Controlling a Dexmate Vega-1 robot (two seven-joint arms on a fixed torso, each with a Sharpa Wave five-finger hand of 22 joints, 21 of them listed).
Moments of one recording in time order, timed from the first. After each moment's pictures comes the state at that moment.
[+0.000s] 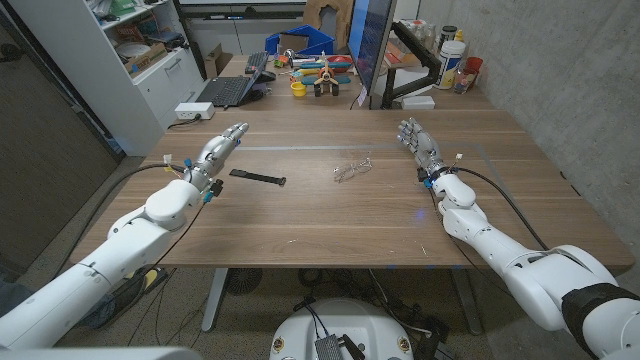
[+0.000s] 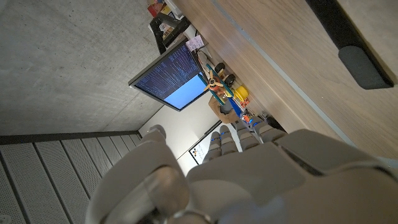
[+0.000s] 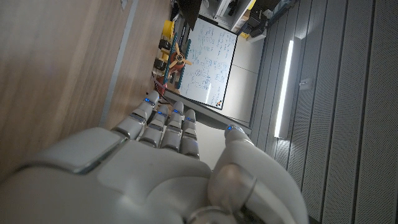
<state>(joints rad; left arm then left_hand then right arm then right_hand) 1.10 0.86 0.22 -1.74 -0.45 -0.07 0.16 0.41 0.07 0.25 0.03 0.22 -0.04 0.02 0.20 0.18 -0.05 -0.03 0.20 0.19 -0.07 0.00 0.18 0.18 -0.07 -0.01 0.19 0.17 -0.56 -0.29 -0.42 -0.70 0.59 0.57 0.21 0.29 0.11 0.28 0.05 0.18 0.30 0.02 0.19 0.19 0.31 0.04 0.23 0.19 0.21 -0.01 0.19 0.19 0.24 -0.04 0.30 0.18</state>
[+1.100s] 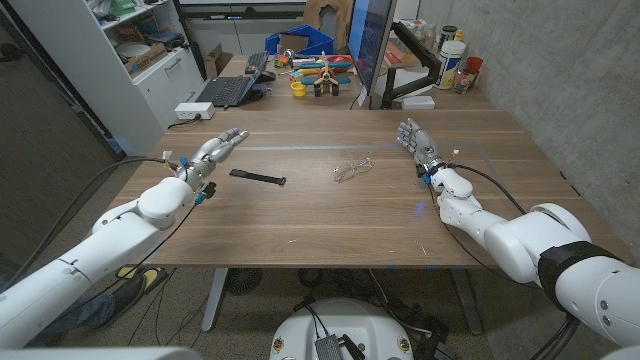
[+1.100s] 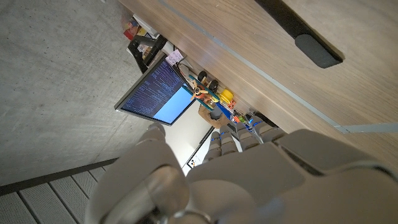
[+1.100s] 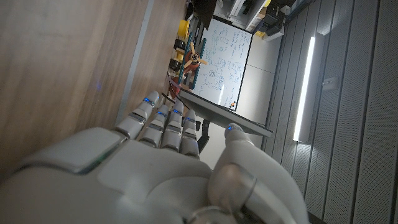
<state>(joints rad) 1.14 0.95 0.20 -1.82 -0.37 0.07 0.20 0.43 0.07 0.25 0.02 0.21 -0.04 0.02 0.20 0.18 -0.05 -0.03 0.20 0.19 -0.07 0.00 0.18 0.18 -0.08 0.00 0.19 0.18 -0.38 -0.21 -0.41 -0.37 0.58 0.58 0.28 0.29 0.11 0.28 0.04 0.18 0.30 0.02 0.19 0.19 0.31 0.04 0.23 0.19 0.21 -0.01 0.19 0.19 0.24 -0.04 0.30 0.18</state>
